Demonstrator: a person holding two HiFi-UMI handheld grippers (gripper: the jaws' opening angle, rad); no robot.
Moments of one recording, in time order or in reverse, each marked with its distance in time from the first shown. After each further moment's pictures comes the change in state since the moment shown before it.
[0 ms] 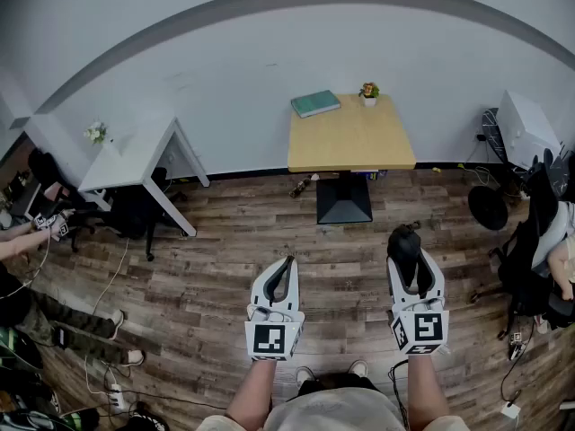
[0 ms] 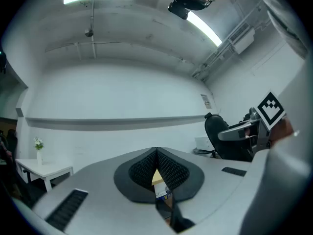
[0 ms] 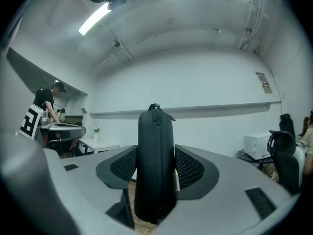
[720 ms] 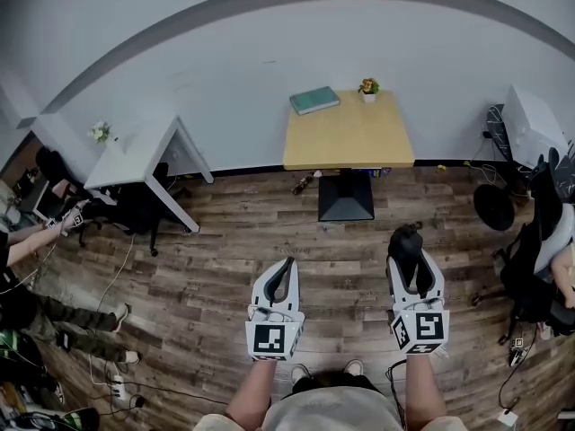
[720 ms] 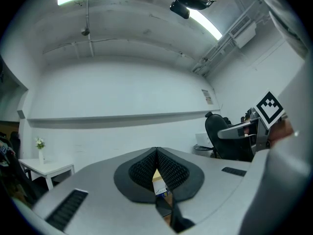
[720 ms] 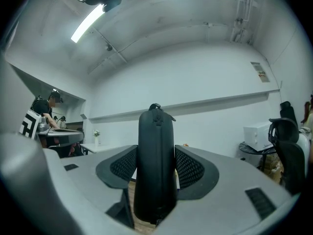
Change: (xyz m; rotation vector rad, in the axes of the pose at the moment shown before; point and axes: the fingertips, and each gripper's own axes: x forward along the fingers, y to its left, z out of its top) left arm 0.027 -0.049 -0.005 0.014 0.021 0.023; right arm 0.001 -0.059 -0.019 0.081 0.002 0.021
